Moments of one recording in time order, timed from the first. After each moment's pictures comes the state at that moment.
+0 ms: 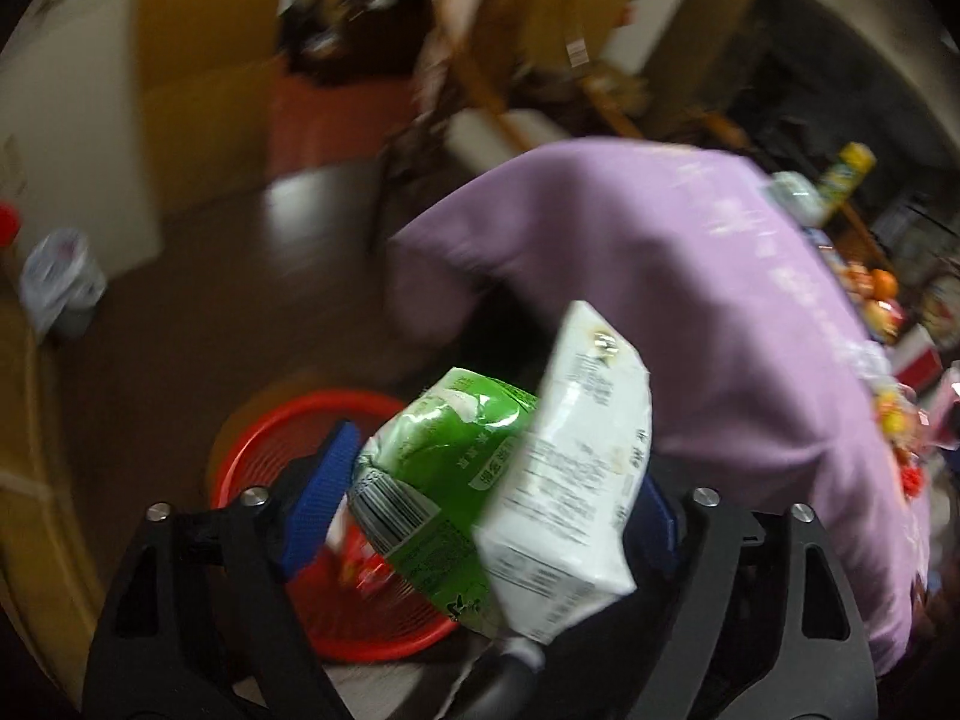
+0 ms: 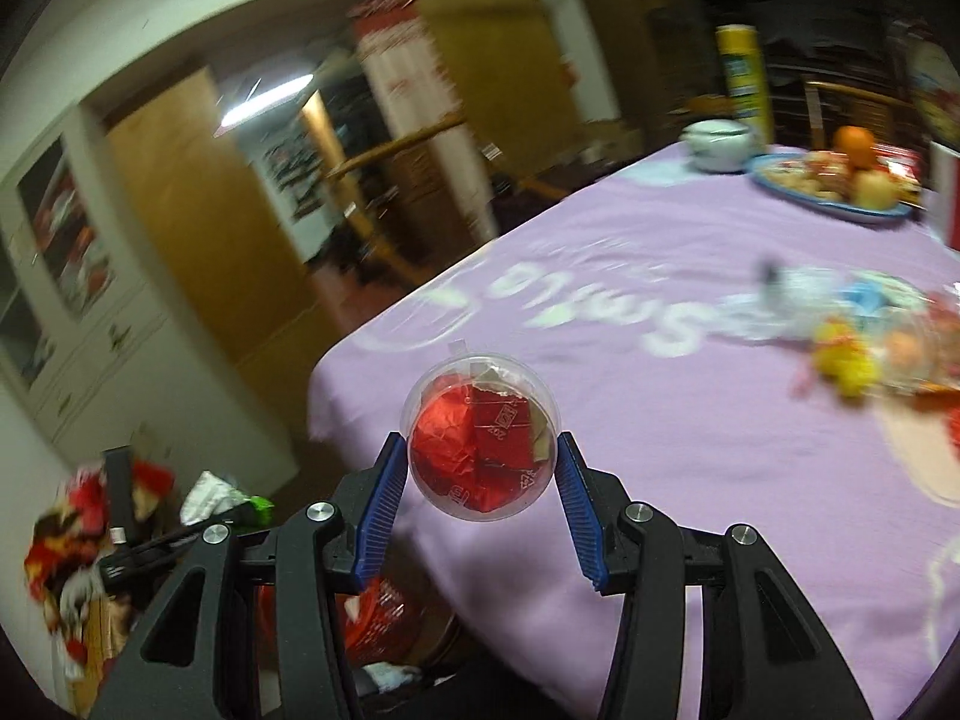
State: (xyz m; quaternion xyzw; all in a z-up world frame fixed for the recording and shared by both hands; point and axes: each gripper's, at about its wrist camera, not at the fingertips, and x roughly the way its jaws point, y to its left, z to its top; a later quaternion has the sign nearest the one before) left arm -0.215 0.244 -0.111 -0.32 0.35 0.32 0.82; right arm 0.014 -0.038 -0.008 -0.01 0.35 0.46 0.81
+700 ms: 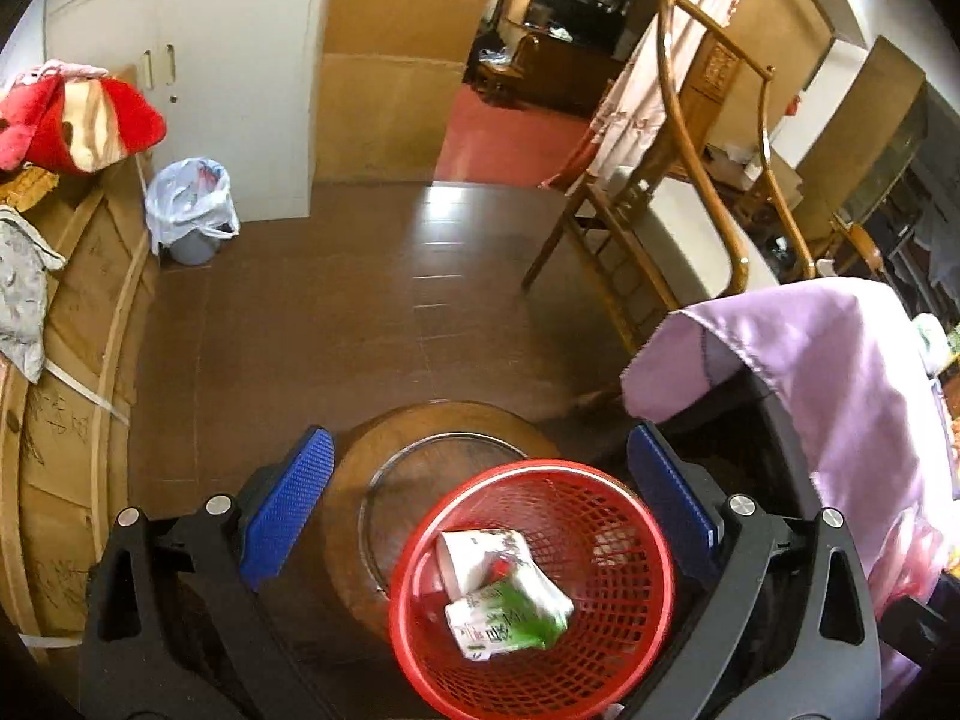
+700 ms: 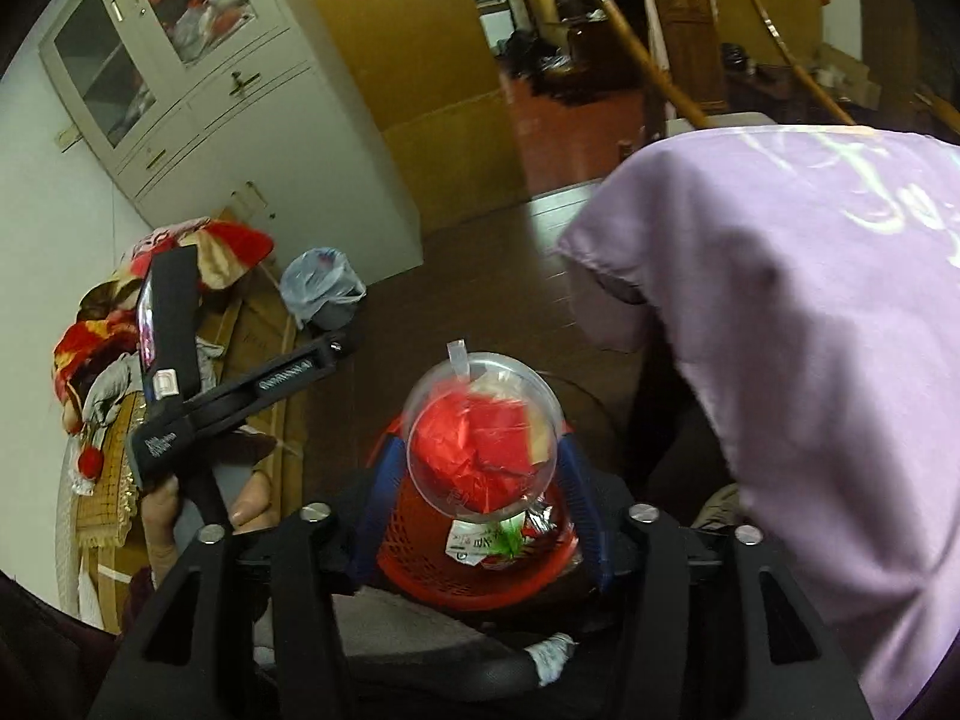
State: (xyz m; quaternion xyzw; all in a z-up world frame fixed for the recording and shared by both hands) left arm -0.296 0.328 -0.148 -0.36 0.29 0.48 0.74; right arm -0.122 0.182 -0.071 -0.20 0.43 0.61 0.64
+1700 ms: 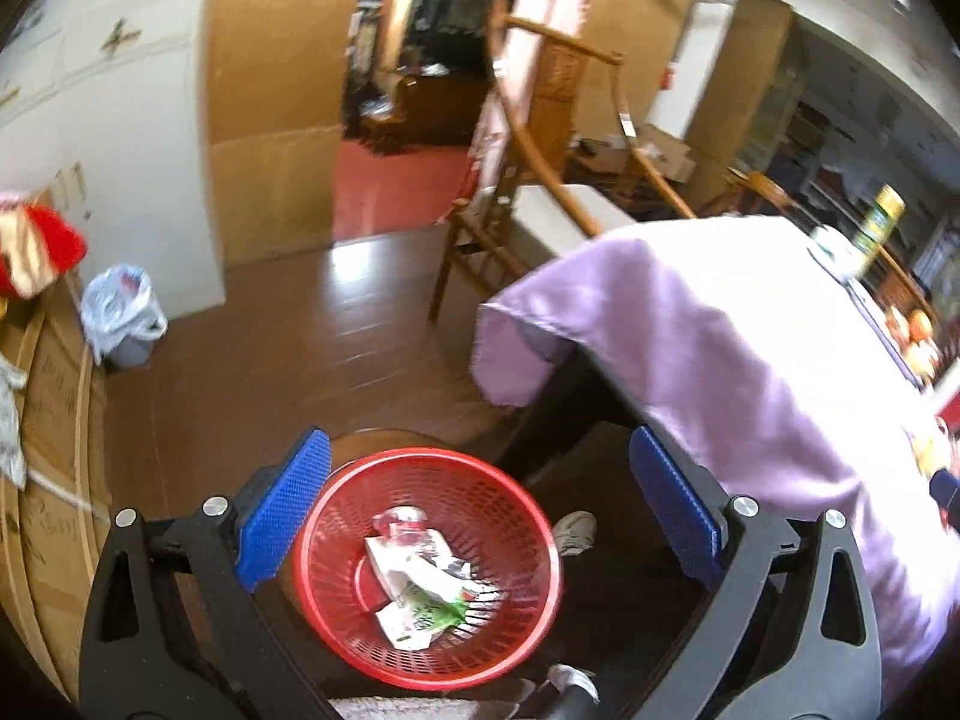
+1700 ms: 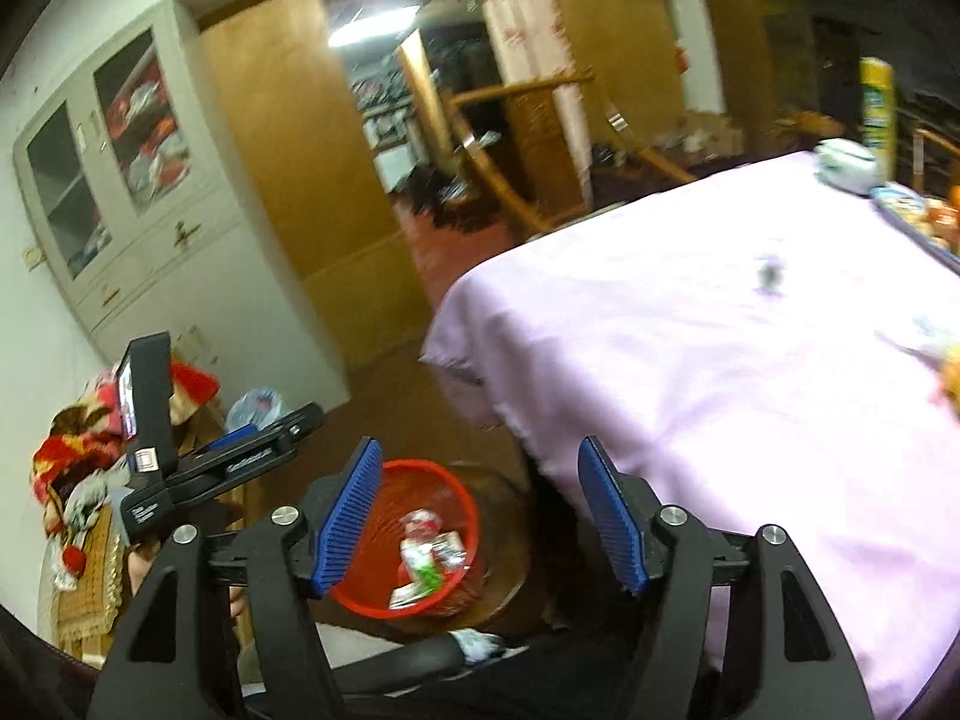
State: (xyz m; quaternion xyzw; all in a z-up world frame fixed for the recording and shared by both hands) left arm -0.242 0.231 -0.080 -0.26 0.28 0.39 0.84; right arm -0.079 0.012 -0.012 -0.07 0.33 0.53 0.78
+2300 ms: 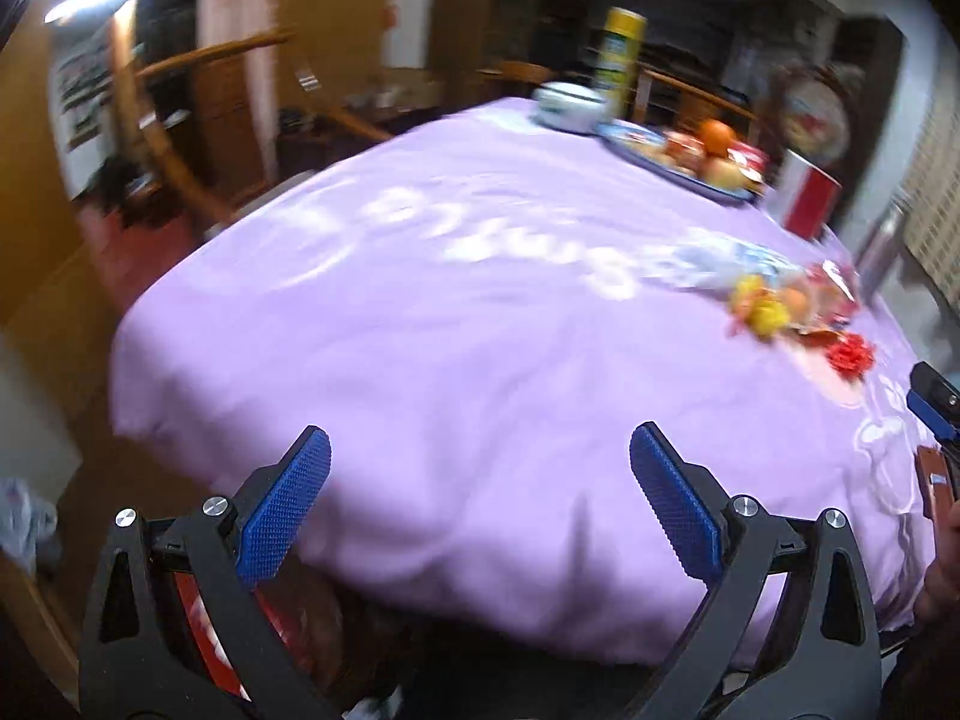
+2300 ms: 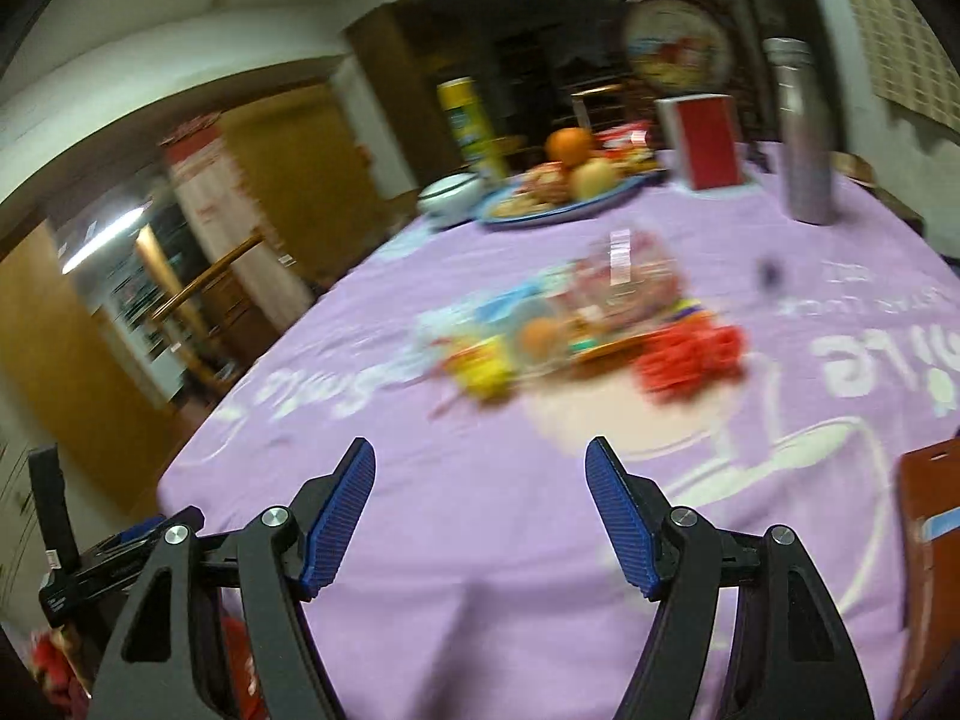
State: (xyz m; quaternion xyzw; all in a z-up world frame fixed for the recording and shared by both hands) left arm -0.002 0.081 -0.045 -0.10 0.37 0.13 0.92; right arm 0.088 -0.232 -0.028 0.13 0.32 0.23 0.91
